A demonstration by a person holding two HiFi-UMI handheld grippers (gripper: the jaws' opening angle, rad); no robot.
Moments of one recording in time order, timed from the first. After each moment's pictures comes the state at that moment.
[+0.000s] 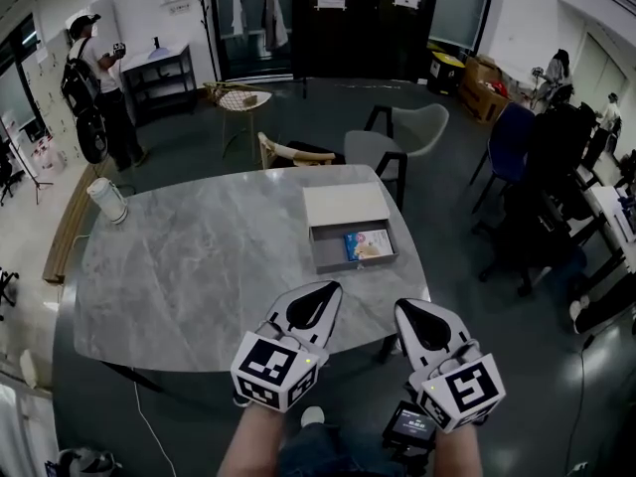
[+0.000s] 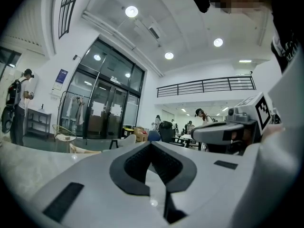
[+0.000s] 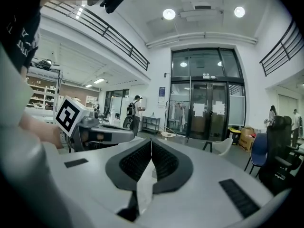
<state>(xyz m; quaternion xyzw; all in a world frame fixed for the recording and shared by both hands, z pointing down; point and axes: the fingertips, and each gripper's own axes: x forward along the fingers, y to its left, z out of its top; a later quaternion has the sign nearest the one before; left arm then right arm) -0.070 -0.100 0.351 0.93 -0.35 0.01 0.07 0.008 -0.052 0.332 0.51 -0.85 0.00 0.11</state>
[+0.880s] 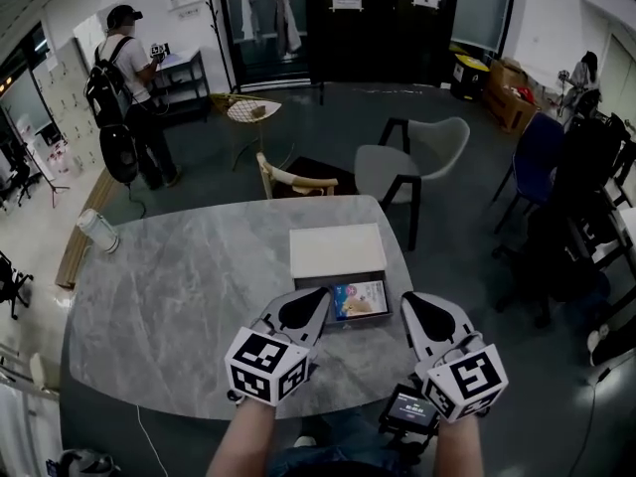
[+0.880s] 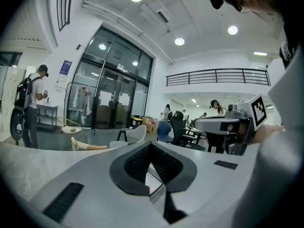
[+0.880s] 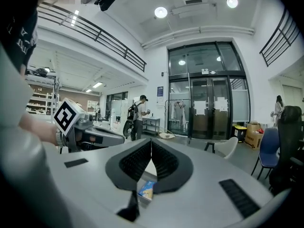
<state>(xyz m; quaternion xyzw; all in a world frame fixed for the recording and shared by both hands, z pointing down) -0.015 -0.252 0.384 0.91 -0.39 0.07 0.12 0.097 -0.219 0.347 0.49 -0.87 0.03 0.09</state>
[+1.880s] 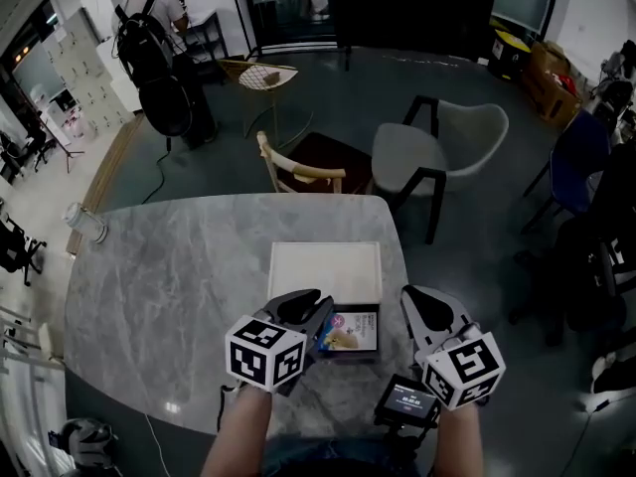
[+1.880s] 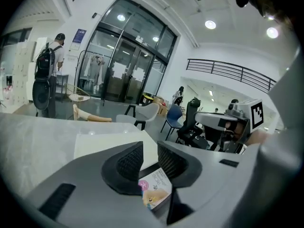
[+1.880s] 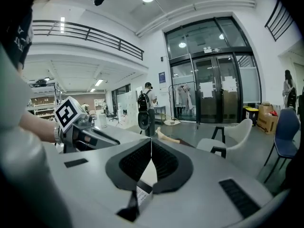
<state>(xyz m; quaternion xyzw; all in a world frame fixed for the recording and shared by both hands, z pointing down) 0.023 -0.360 0.483 0.85 -0.42 0.15 0.27 0.147 -0.361 0.426 0.43 -0.88 0.11 0.13</state>
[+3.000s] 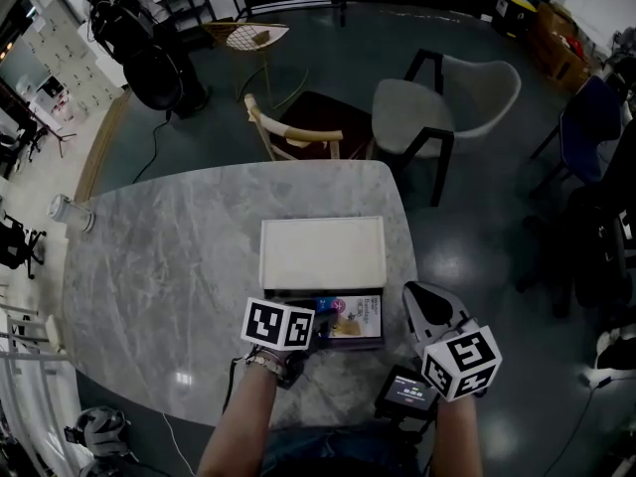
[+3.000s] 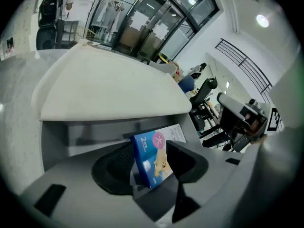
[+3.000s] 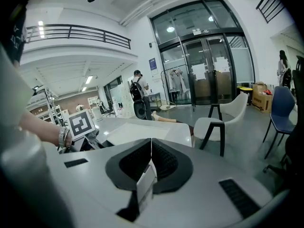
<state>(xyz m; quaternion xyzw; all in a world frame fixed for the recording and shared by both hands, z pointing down) 0.023 -0.327 0.625 0.74 -0.35 0.29 0.49 0.158 -0.362 0.504 0.44 -0.86 0.21 0.16</state>
